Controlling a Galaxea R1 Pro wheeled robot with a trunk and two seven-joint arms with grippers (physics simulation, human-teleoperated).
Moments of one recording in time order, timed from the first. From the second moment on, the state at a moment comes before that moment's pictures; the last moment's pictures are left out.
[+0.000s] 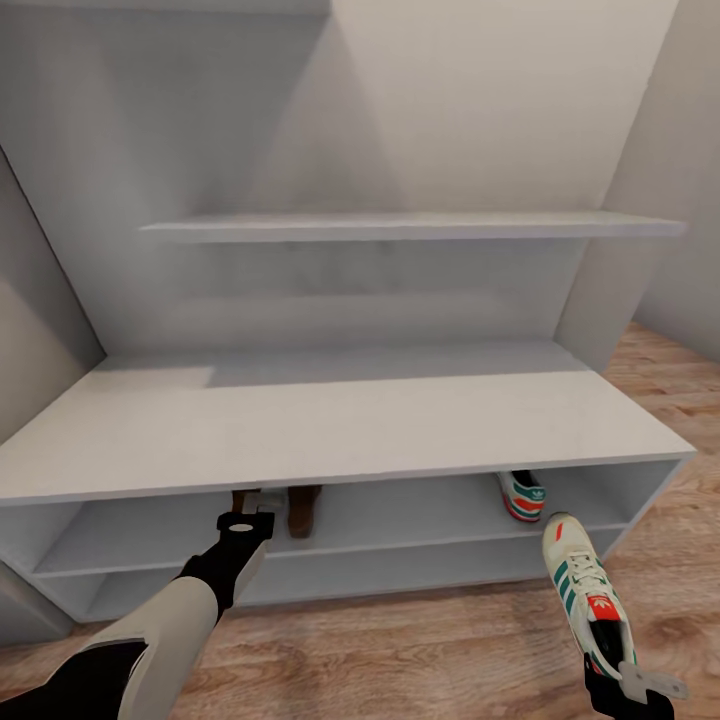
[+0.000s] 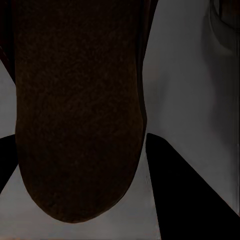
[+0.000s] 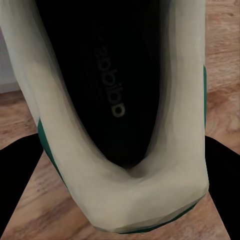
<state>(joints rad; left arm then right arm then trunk) -0.83 -0.09 0.13 -0.28 -0.22 0.12 0.27 -0.41 -0.23 -0.44 -0.09 0.20 -0.60 -0.10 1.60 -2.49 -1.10</state>
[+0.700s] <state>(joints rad) -0.83 -0.09 0.13 -0.28 -0.22 0.11 0.27 -0.41 -0.23 -0.44 -0.09 0.20 -0.60 -0.10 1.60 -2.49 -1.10</state>
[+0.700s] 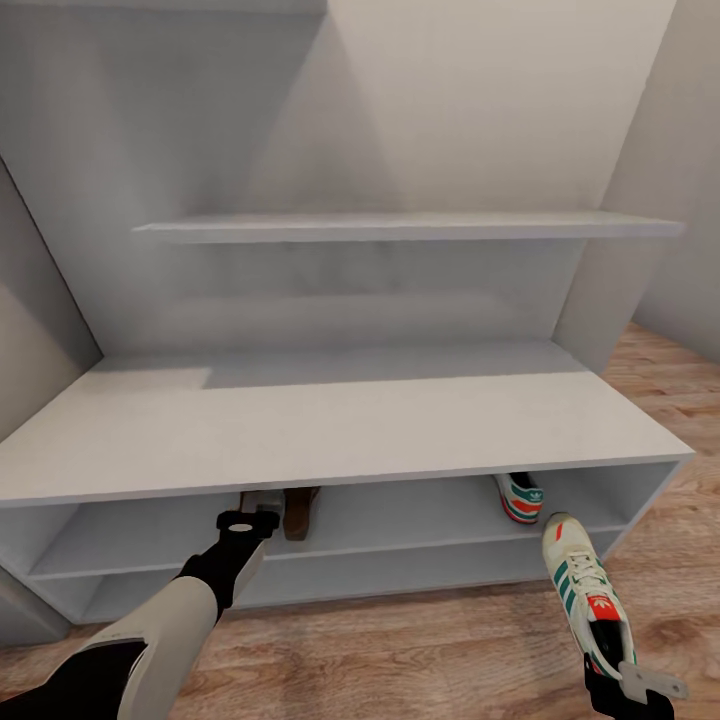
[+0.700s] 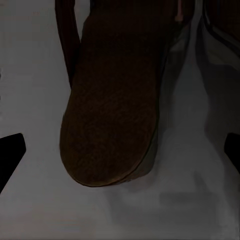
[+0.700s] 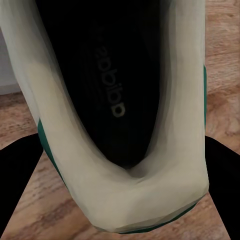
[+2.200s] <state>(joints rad) -0.60 -0.04 0.13 -0.28 -0.22 -0.17 0.18 -0.41 -0.23 -0.44 -0.09 0.20 -0.60 -0.10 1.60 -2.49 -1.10</state>
